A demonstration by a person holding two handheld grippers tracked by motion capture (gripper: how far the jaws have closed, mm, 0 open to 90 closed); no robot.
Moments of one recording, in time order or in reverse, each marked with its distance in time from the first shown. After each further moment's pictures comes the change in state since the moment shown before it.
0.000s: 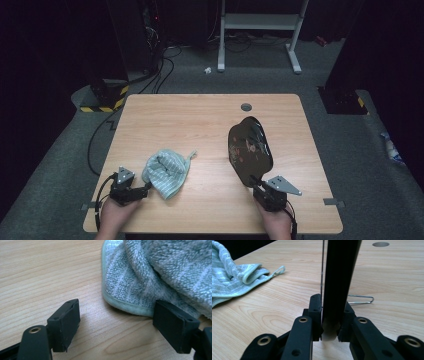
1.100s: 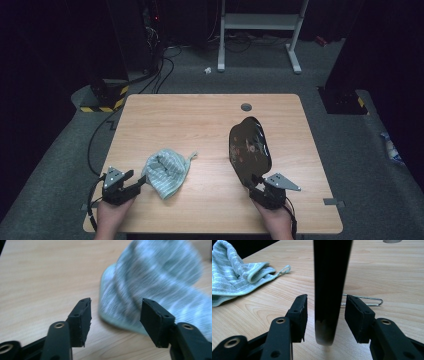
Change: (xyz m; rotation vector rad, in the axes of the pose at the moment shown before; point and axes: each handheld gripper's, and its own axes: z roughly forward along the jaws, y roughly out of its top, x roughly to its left) left arm -0.003 0.010 -0.036 -0.194 -0.044 -0.055; right arm -0.006 0.002 0.007 0.019 0.066 0.006
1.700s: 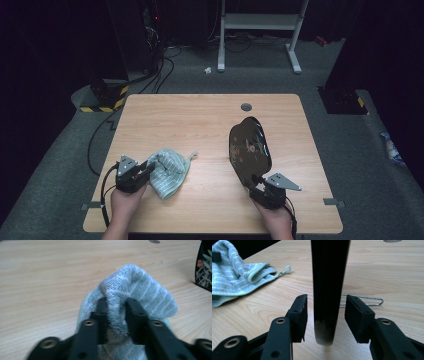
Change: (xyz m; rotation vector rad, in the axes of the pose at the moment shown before) left arm -0.026 0.036 0.022 -0.030 0.010 0.001; right arm 0.000 0.000 0.000 0.000 0.005 0.009
